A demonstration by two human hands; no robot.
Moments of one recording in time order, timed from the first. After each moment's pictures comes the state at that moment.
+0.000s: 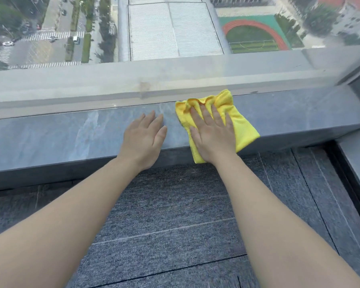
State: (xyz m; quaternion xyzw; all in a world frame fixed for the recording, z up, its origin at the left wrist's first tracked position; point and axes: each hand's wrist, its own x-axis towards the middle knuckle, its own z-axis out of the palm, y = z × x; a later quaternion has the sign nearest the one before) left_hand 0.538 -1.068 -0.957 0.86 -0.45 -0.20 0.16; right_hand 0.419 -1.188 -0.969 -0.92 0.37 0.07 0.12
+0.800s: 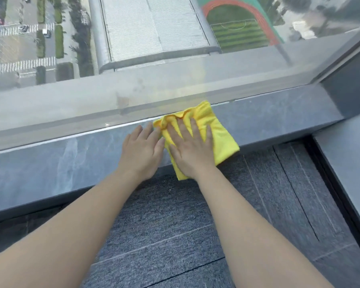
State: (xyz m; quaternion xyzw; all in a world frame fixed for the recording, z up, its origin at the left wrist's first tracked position) left_hand 0.536 -1.110 -0.952 0.84 -0.48 -0.22 0.10; right_hand 0.427 -1.187 -0.959 -0.91 0.37 0.11 0.15
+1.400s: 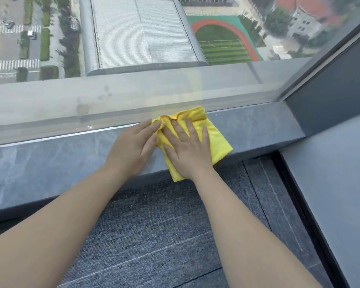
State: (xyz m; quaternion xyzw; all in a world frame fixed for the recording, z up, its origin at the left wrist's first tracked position) left_hand 0.496 -1.169 -0.946 0.78 -0.50 -0.24 0.29; right_hand 0.376 -1.256 -0.963 -0.92 0.36 0.11 0.14
